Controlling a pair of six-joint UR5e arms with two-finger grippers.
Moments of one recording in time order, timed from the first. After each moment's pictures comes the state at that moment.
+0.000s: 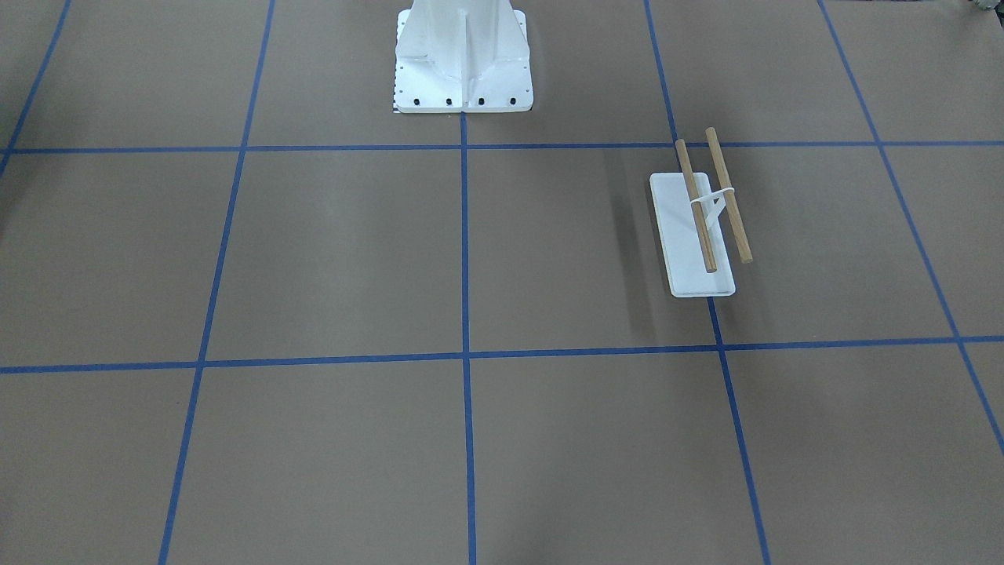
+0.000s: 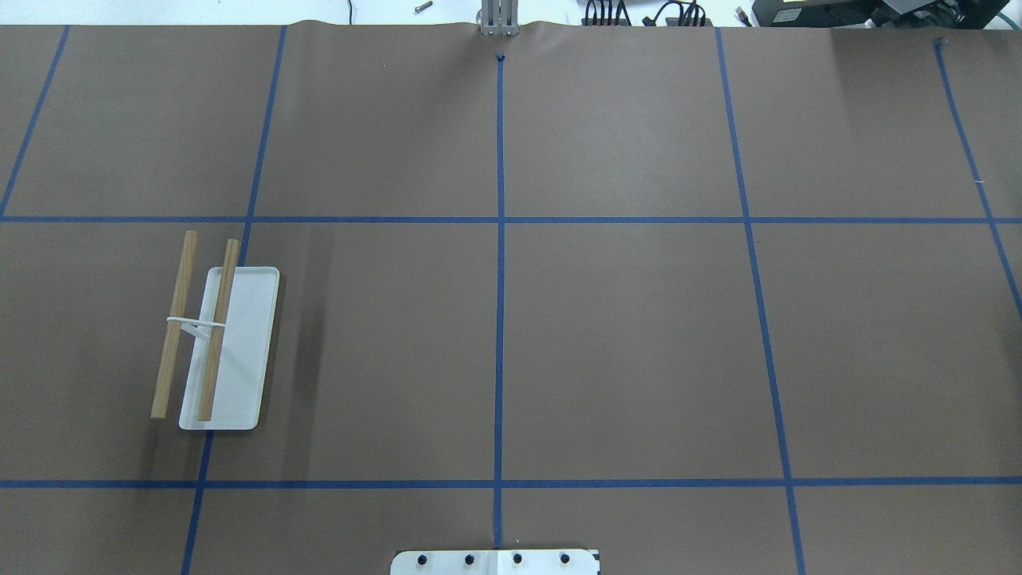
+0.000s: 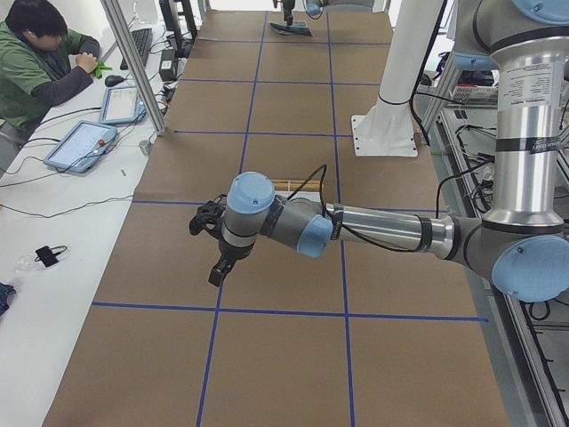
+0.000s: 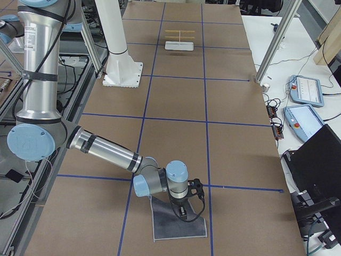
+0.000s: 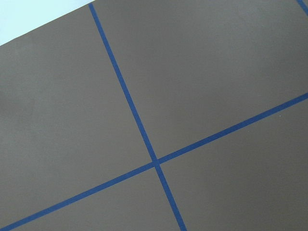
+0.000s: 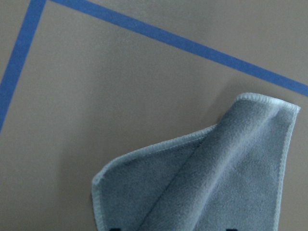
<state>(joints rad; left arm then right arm) -1.56 -1.51 -1.74 -1.87 -2.30 0.13 1.39 -1.68 1.23 -0.90 2.09 0.02</state>
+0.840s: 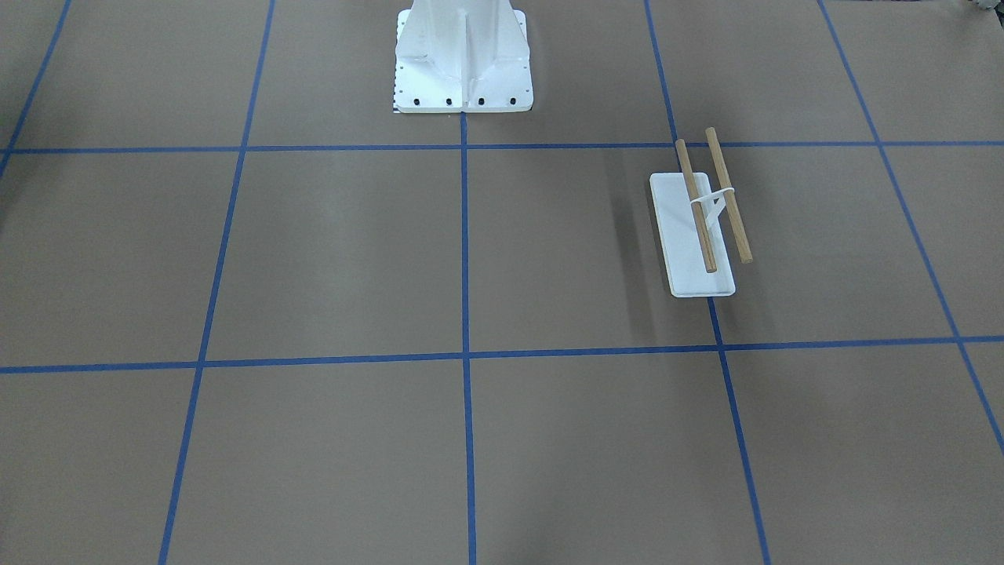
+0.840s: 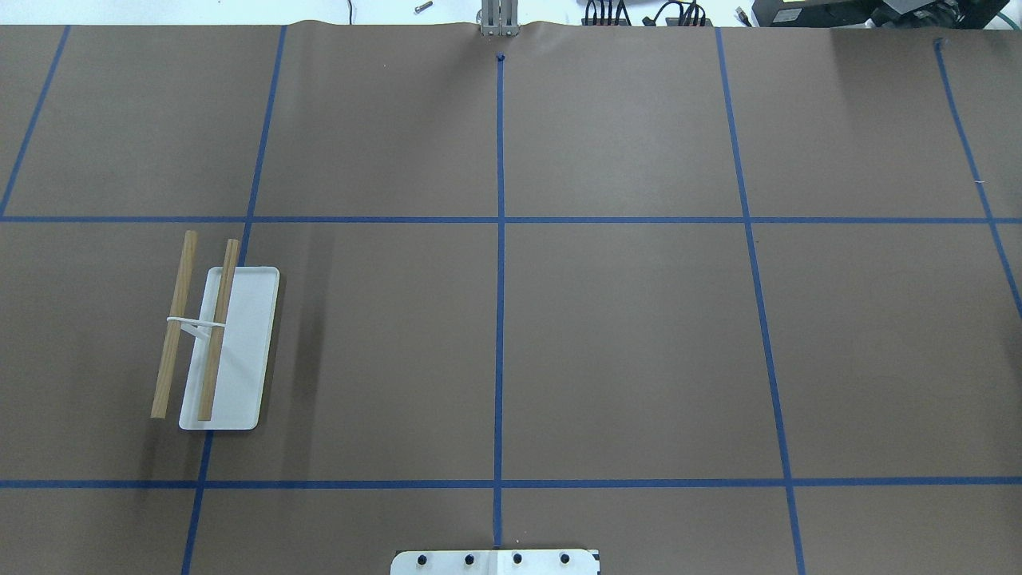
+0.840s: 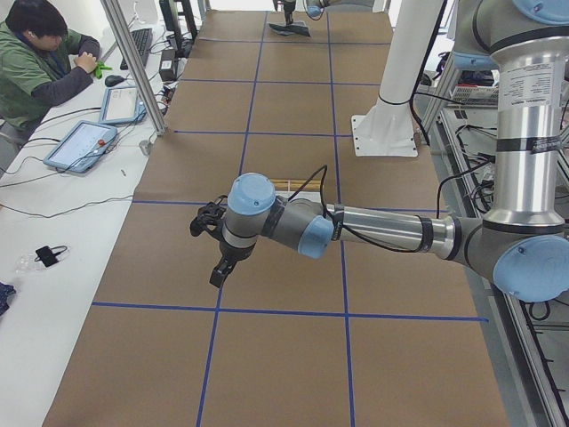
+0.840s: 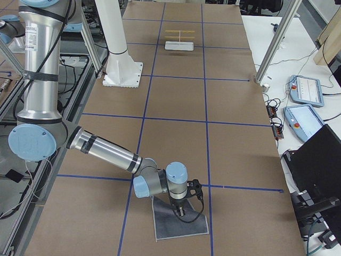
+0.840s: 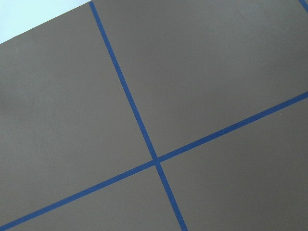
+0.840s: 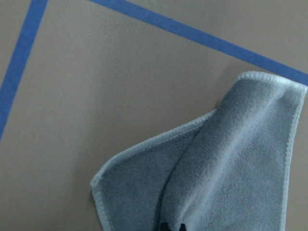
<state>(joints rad) -1.56 -1.51 -1.74 -1.87 -2.30 0.12 1.38 -1.67 1.23 -0.89 2.12 0.01</state>
